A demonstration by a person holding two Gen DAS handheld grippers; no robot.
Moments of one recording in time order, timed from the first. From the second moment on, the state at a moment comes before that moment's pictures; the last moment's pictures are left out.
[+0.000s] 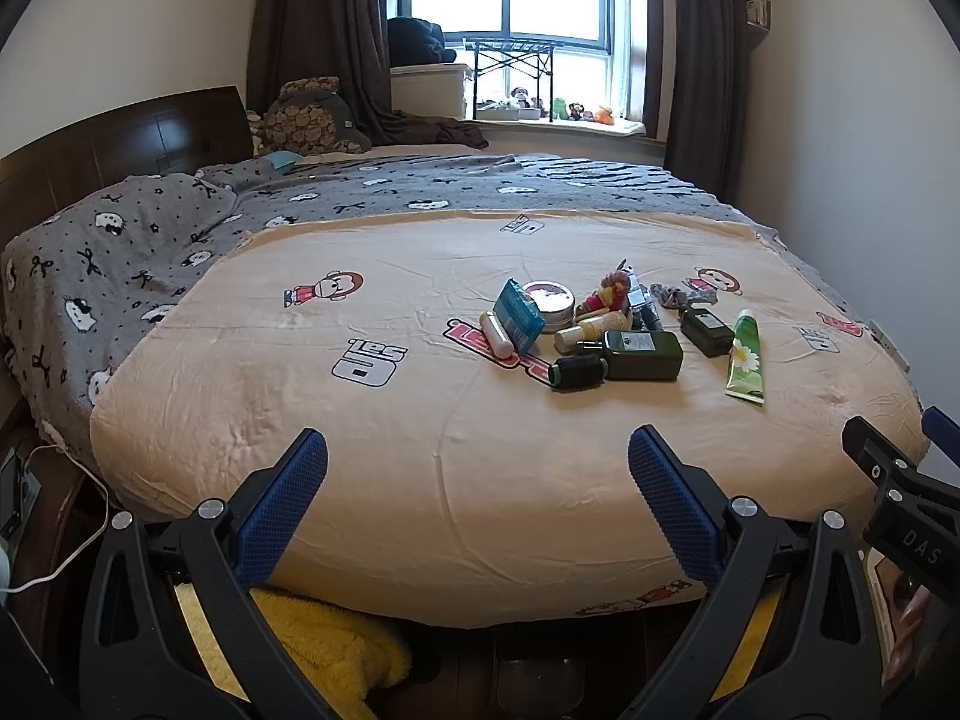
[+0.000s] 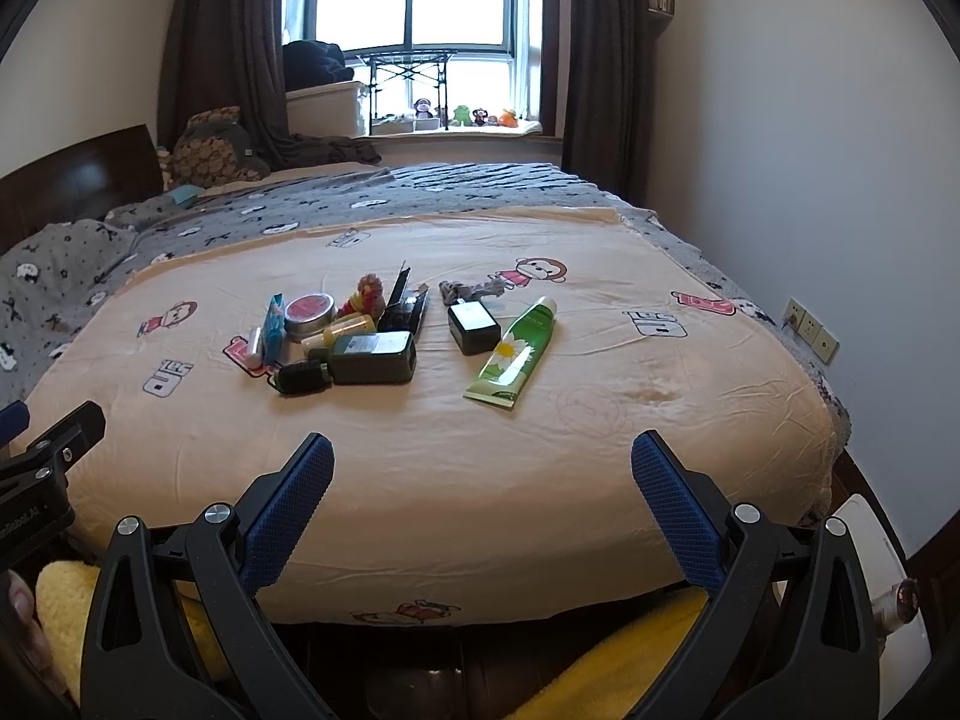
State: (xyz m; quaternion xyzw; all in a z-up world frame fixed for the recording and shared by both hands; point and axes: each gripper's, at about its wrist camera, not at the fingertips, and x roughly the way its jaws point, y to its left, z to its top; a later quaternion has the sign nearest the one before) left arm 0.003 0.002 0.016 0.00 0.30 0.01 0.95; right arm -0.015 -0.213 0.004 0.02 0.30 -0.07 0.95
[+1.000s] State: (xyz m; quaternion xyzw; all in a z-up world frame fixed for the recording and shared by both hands) left arm 0.031 0.003 -0.014 0.01 0.32 -0.02 0.95; right arm 0.006 -0.232 -0.026 0.07 0.29 -0.06 0.95
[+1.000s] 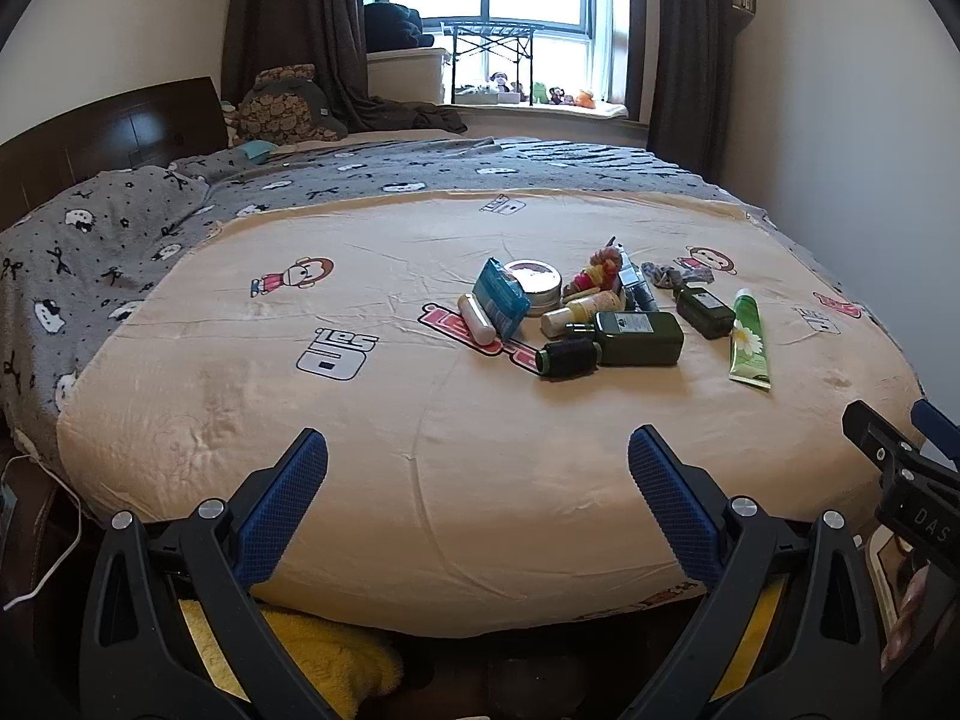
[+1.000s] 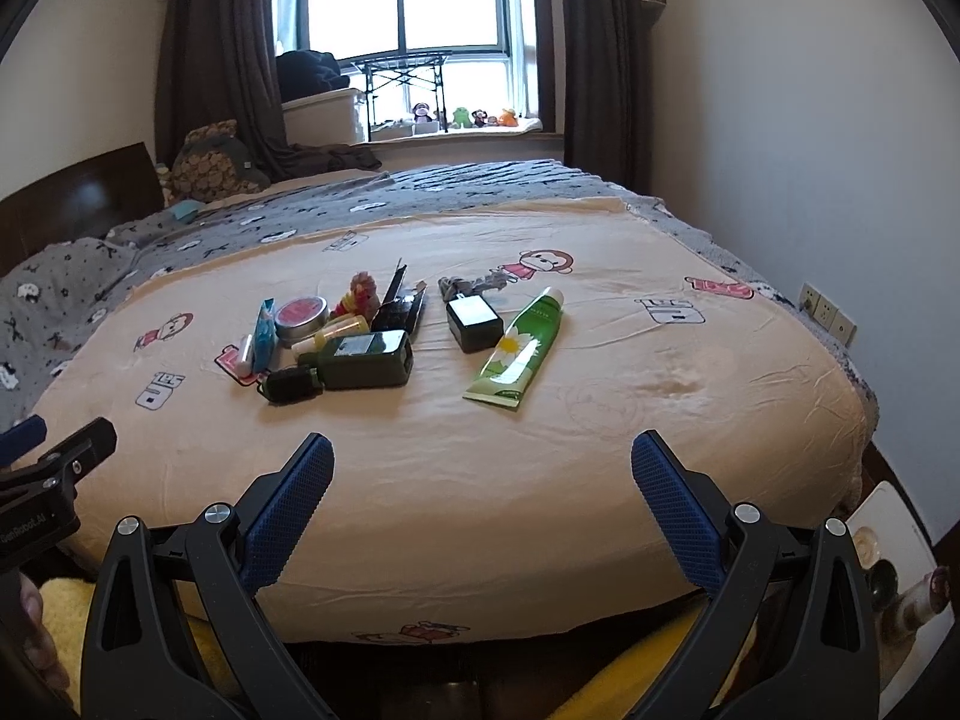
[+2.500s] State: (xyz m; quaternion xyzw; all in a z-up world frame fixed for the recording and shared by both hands) left arm 0.205 -0.043 -0.108 -0.01 0.42 -0.08 0.90; right arm 0.211 -0.296 -0.103 0.08 0.41 -0.08 0.90
